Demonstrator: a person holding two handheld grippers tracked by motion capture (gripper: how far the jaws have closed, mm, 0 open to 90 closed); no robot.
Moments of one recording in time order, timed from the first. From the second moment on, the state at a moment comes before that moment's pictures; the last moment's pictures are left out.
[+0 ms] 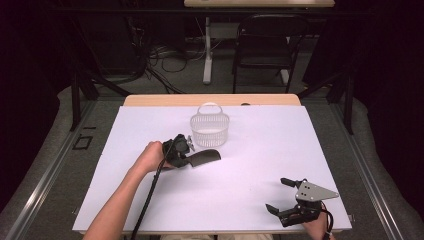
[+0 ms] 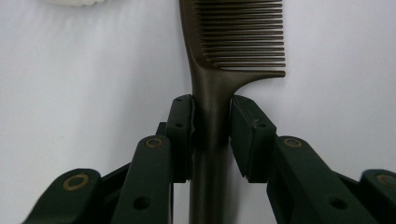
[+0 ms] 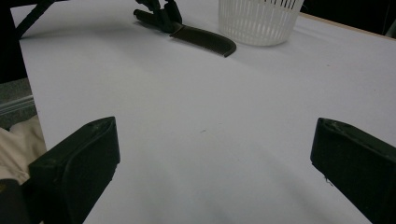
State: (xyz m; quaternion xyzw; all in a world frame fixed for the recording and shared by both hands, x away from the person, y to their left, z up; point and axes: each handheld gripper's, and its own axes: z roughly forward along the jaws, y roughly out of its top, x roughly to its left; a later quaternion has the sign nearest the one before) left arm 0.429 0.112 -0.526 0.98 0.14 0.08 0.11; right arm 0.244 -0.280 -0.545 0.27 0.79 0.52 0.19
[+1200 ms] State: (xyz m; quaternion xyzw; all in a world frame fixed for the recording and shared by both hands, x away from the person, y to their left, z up) left arm 0.398 0.136 -0.512 0.96 0.17 0.11 0.21; right arm 0.243 -0.280 -0.544 0.28 0.79 0.51 0.19
